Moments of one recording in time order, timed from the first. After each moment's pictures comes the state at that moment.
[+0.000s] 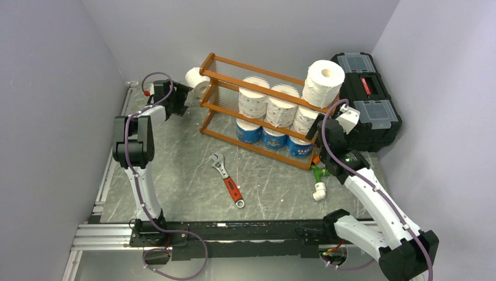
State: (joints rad) left arm 0.01 2.12 1.47 0.10 0.13 -1.19; right arm 0.39 0.94 0.84 -0.47 0.68 0.56
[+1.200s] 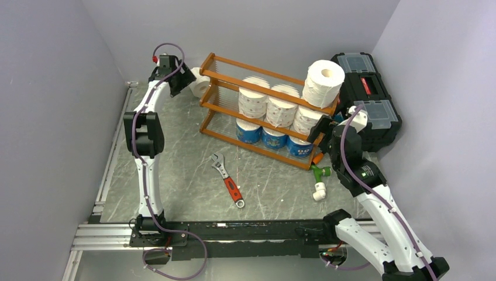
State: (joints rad) left arm -0.03 2.38 2.16 -0.46 0.00 -0.66; right arm 0.39 0.76 0.89 -0.53 0.48 0.52
